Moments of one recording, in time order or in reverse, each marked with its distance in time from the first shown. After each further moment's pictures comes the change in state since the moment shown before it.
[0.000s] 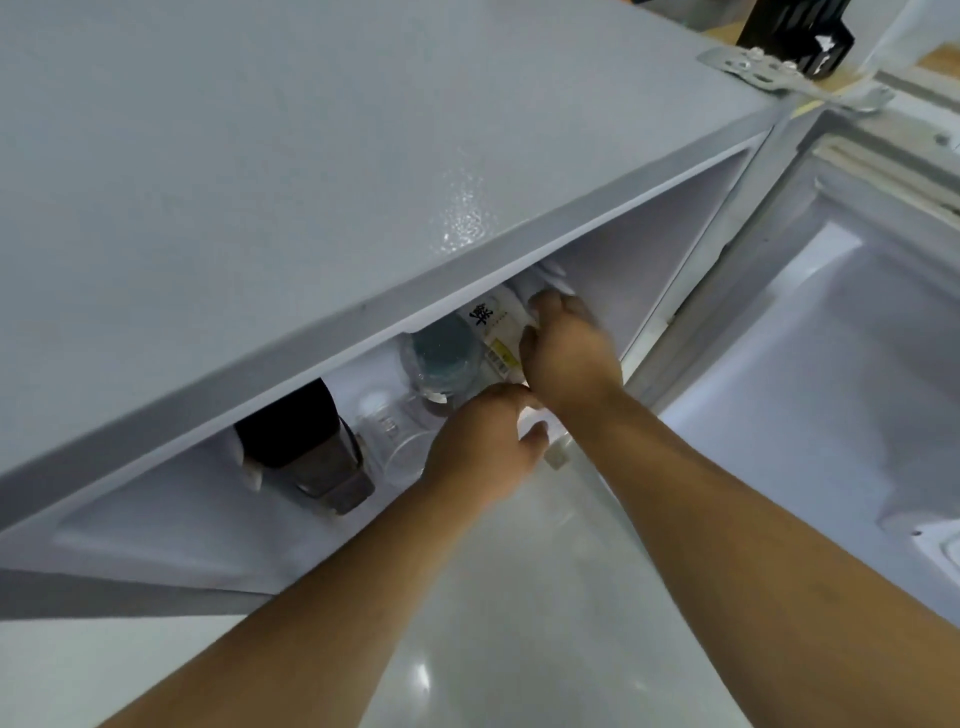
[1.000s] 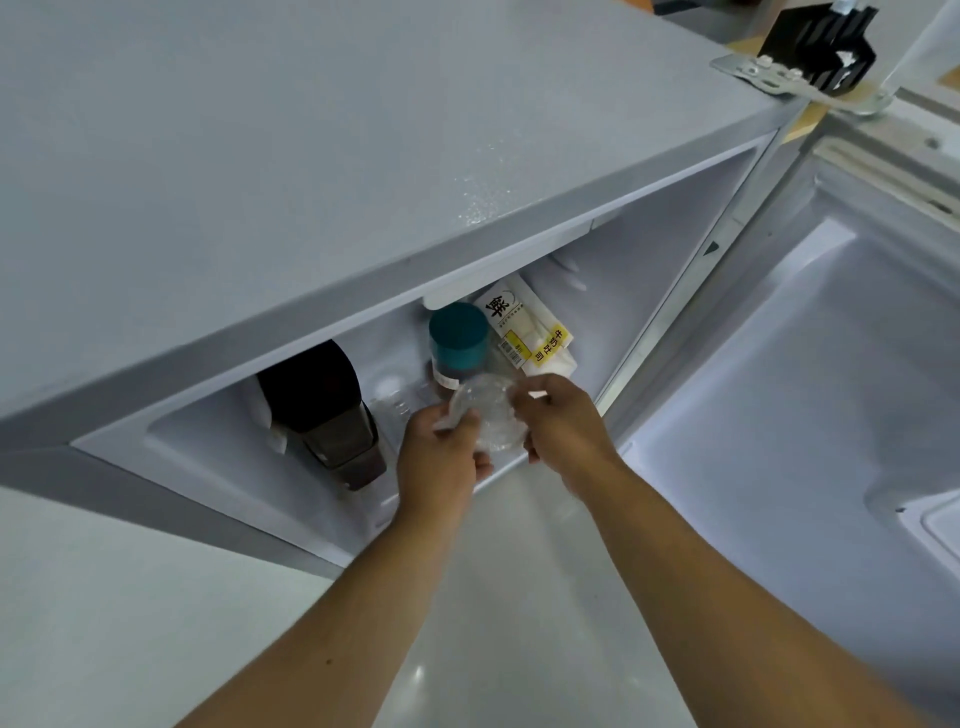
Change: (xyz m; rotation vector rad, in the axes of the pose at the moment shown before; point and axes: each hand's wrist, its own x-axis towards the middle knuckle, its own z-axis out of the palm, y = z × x) left_hand -0.042 -0.021 0.001 -0.959 0.347 -0.721; right_hand -0.080 -0.006 0.013 0.784 -0.310 0.509
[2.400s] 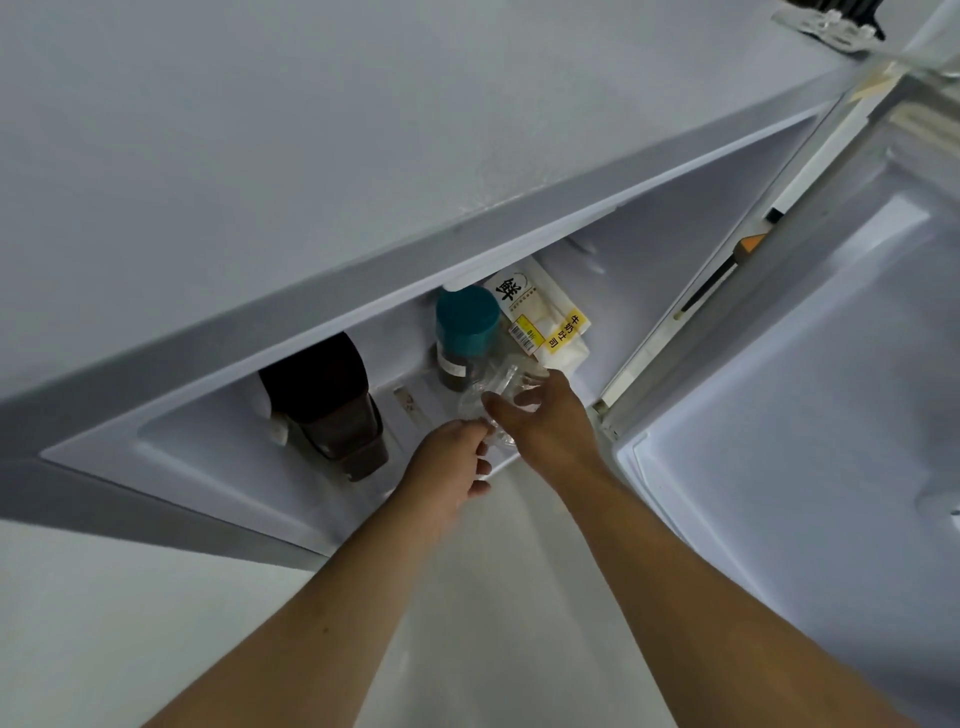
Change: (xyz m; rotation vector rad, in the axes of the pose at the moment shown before) left_hand 0.018 -0.011 -0.016 0.135 -0.227 -0.291; right_hand 0.004 0.017 0.034 -0.204 0.093 -0.086
